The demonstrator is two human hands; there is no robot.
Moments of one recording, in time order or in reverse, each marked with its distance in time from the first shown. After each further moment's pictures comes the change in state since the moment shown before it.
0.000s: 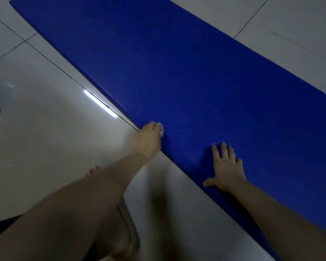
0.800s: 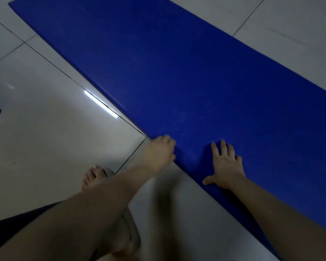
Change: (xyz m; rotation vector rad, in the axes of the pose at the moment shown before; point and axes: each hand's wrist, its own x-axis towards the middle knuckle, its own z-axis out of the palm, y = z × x) left_hand -0.032 0.034 0.011 0.131 -0.179 0.267; right_hand -0.002 0.000 -0.003 -0.019 0.009 0.003
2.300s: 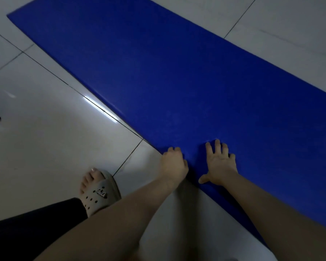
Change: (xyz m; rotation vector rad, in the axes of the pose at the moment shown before) left_hand 0.003 0.076 0.030 -0.269 -0.004 -0.423; right_hand 0.006 0.002 0.003 0.017 -0.019 0.000
